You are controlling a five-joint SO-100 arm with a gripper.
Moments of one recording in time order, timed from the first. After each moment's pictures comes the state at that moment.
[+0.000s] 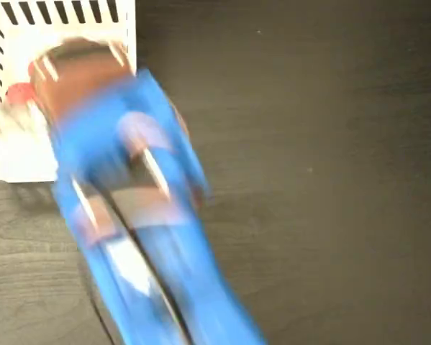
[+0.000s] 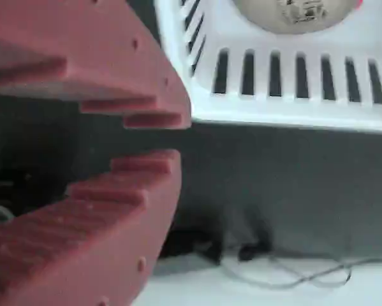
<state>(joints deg) -12.9 124.2 113.8 51.4 6.2</state>
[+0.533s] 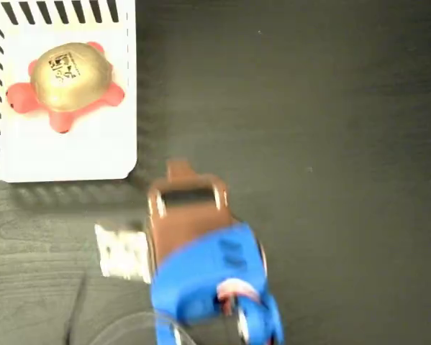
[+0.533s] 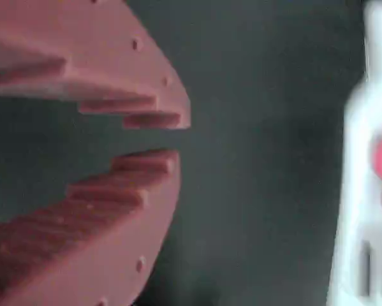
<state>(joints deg) -2.2 165.6 161.6 52.4 3.2</state>
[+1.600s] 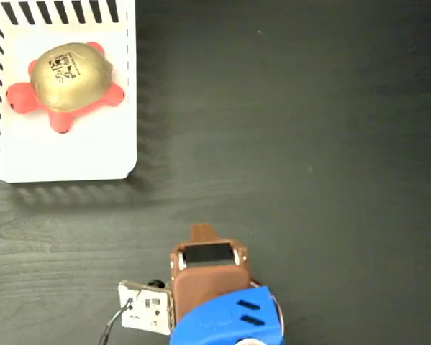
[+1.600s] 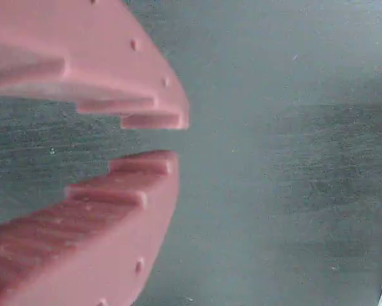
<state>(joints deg) -0.7 185.8 168.0 71.9 2.0</state>
